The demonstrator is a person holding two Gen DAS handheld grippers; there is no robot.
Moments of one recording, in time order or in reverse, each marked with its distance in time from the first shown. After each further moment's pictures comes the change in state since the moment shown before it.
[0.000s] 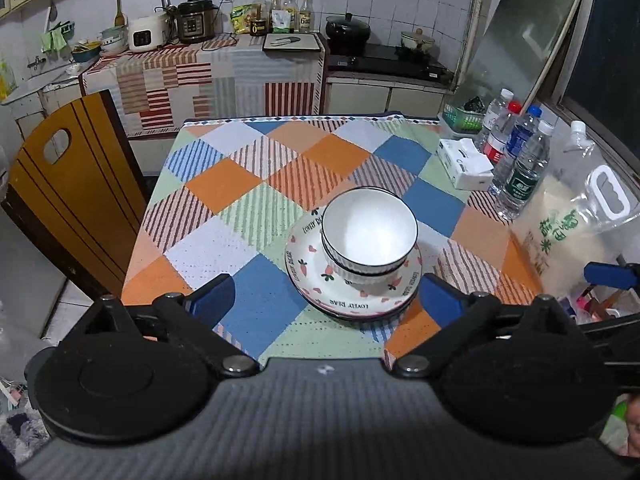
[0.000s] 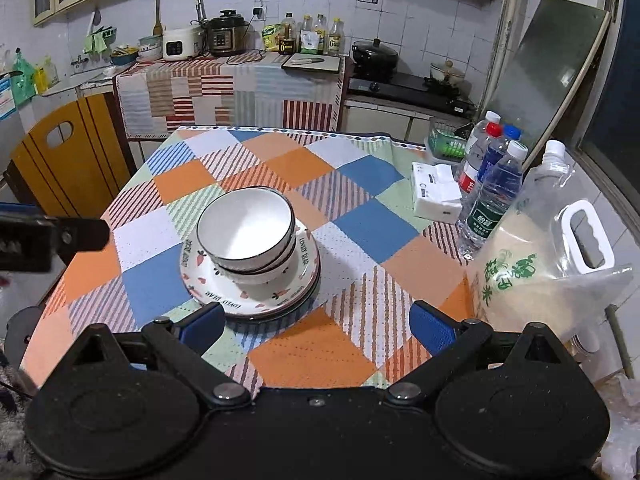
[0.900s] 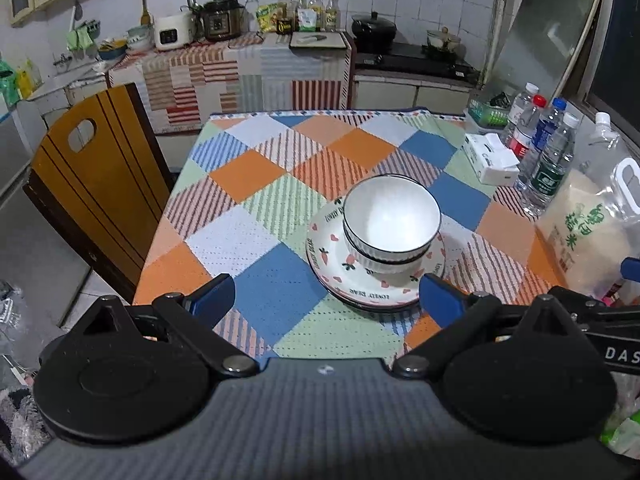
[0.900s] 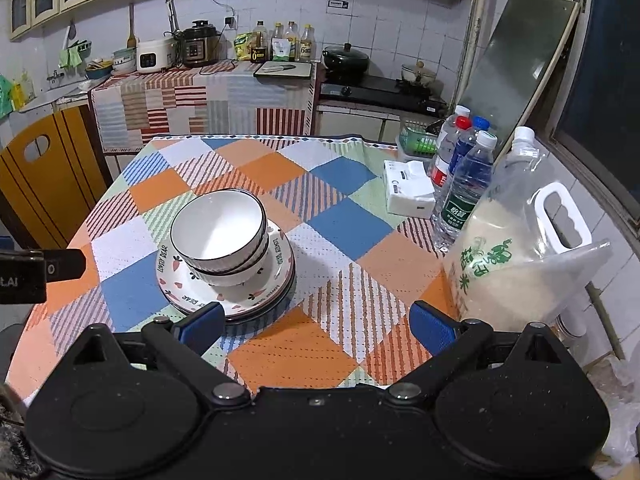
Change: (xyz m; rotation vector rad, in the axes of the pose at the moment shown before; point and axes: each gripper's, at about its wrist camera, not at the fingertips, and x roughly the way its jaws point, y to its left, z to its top) left arm 0.003 -0.007 -0.019 -0.014 -0.018 0.108; right arm -0.003 -0.009 -0.016 0.059 -0.035 -0.062
